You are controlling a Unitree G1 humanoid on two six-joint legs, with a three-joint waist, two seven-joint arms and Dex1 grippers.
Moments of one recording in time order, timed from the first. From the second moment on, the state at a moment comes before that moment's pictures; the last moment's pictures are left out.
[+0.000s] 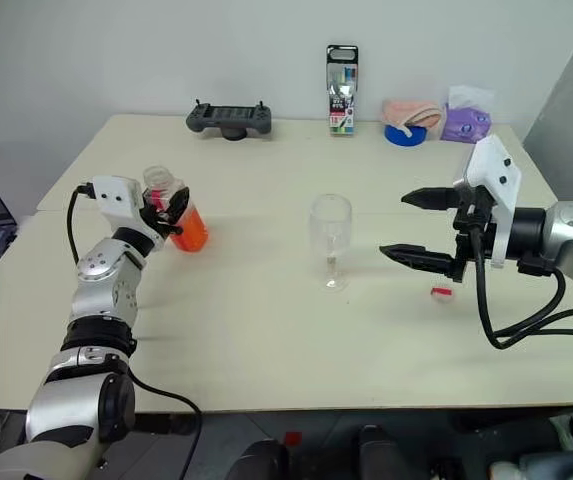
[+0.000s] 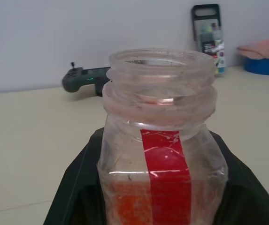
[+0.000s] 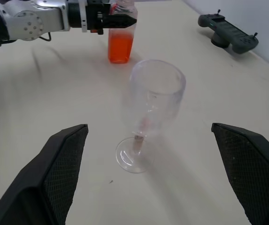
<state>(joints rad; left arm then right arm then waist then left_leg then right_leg) -0.77 0.48 0.23 0.77 -0.22 -0.16 -0.54 -0.55 -0.93 -0.18 -0.46 0.71 0.90 0.85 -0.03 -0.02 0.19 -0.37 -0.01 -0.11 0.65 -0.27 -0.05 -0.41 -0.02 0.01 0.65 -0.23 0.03</state>
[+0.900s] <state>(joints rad) -1.09 0.40 -0.16 0.85 0.09 -0.59 -0.79 -0.32 -0.84 -0.23 -0.76 0.81 0.99 0.56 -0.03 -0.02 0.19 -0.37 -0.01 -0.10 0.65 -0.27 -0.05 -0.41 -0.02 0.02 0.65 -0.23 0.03</state>
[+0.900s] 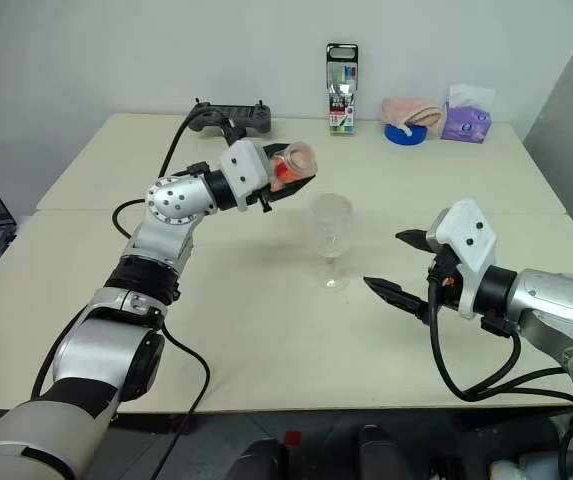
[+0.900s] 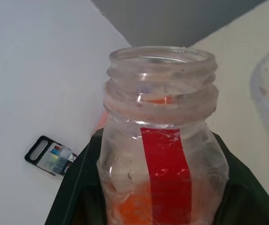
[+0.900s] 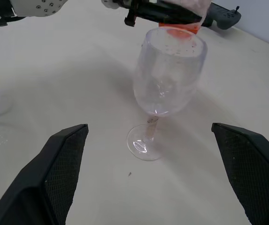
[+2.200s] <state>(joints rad) -1.31 0.51 -0.42 1.10 0.69 -1.00 -0.16 -0.33 -0.85 -0.21 -0.74 0.77 0.97 0.52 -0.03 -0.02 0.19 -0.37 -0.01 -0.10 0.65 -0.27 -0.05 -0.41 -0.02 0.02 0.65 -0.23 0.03</state>
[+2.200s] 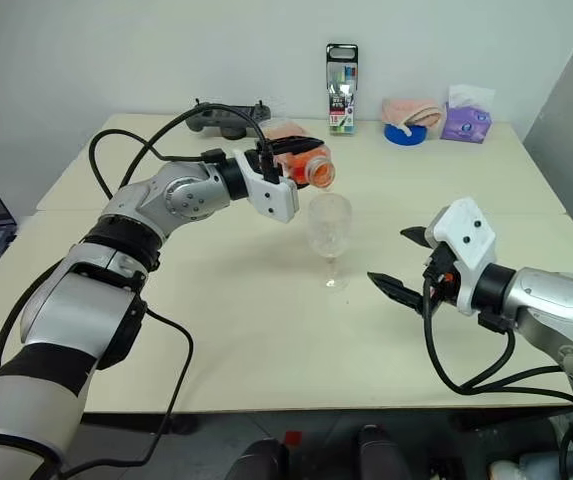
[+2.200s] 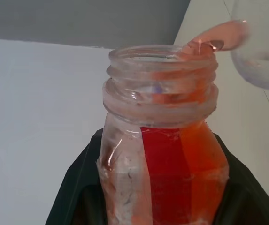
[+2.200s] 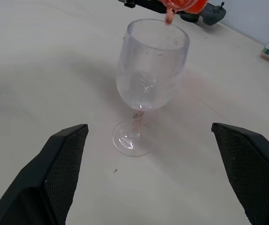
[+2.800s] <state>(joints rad) -1.34 0.51 -0.51 1.14 0.79 -1.01 -0.03 -0.34 -0.85 -0.19 -0.74 0.75 0.96 0.52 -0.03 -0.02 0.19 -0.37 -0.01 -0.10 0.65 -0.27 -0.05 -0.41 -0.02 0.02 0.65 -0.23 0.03</state>
